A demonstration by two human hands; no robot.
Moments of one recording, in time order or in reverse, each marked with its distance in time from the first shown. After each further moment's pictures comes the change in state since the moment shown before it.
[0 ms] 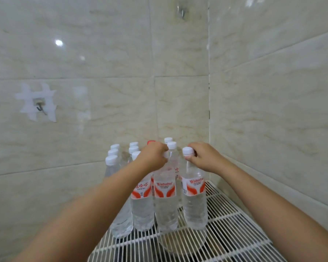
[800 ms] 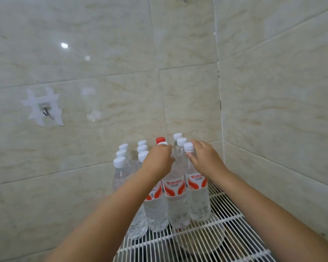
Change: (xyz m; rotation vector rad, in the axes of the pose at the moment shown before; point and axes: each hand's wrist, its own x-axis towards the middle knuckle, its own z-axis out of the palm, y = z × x) left_hand 0.002 -0.005 0.015 0.148 0.055 -0.021; right_hand 0.018 0.001 0.050 0.013 0.226 0.012
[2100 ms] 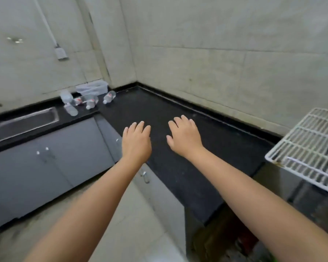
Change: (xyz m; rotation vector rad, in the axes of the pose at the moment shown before) left_hand -0.553 -0.173 -0.046 0.471 -0.009 -1.127; right_hand -0.314 -0.419 0.129 0.413 -0.343 -0.908
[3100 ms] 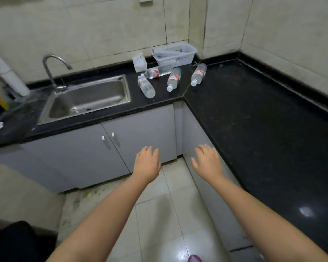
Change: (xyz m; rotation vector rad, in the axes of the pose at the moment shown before) left_hand 0.170 -0.504 0.221 0.025 -0.576 -0.380; right_hand 0.293 -0.272 0.451 0.191 -0.293 -0.162
